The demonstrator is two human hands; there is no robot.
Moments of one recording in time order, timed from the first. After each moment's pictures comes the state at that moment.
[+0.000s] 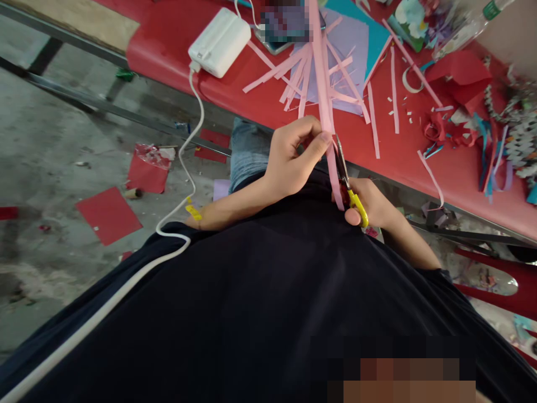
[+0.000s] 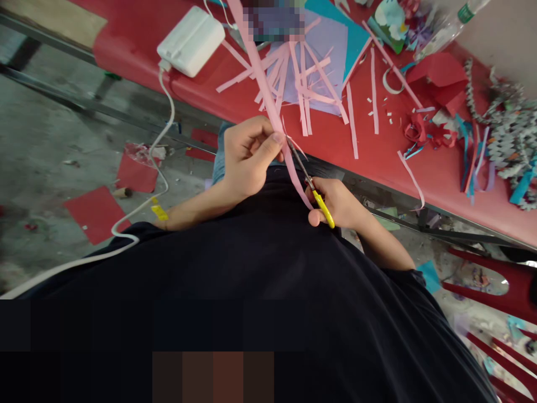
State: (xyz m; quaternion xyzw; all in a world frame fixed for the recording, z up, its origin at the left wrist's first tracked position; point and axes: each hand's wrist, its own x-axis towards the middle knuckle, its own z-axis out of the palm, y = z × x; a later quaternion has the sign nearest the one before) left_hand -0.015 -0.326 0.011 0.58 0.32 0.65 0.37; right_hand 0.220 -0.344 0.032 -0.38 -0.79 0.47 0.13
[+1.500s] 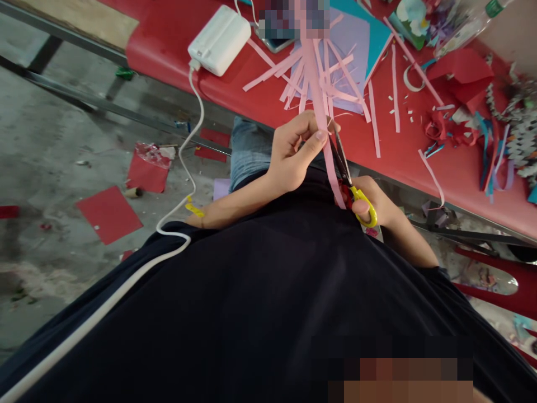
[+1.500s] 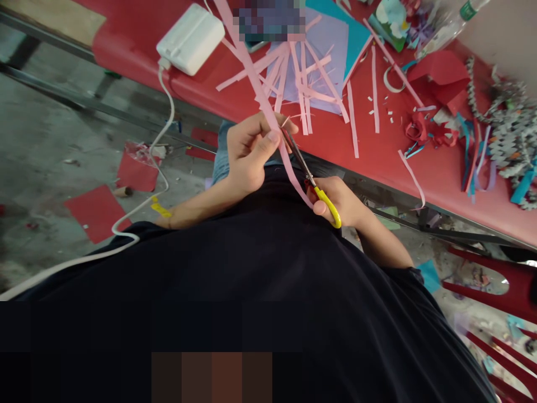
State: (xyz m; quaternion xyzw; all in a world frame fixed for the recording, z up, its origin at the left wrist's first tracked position) left_hand -0.013 -0.311 -0.004 0.58 0.20 0.70 0.37; right_hand 0.216 -0.345 0.035 -0.30 -0.80 0.49 0.19
